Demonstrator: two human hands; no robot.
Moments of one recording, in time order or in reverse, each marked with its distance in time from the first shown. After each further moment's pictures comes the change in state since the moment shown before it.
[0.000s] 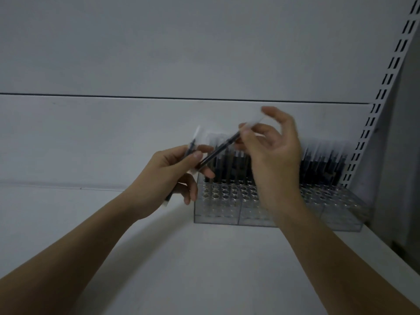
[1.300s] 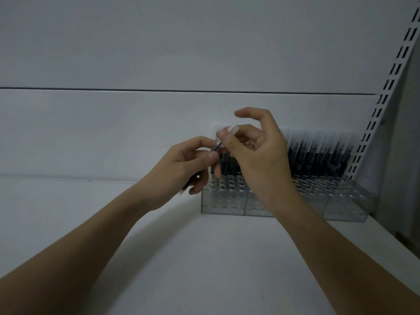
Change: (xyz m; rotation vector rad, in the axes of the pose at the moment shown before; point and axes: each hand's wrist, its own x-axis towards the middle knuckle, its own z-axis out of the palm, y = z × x) left_hand -0.003 0.002 0.003 0.057 -0.143 0.085; right_hand -0.014 0.001 0.011 -0.171 -0.226 -0.032
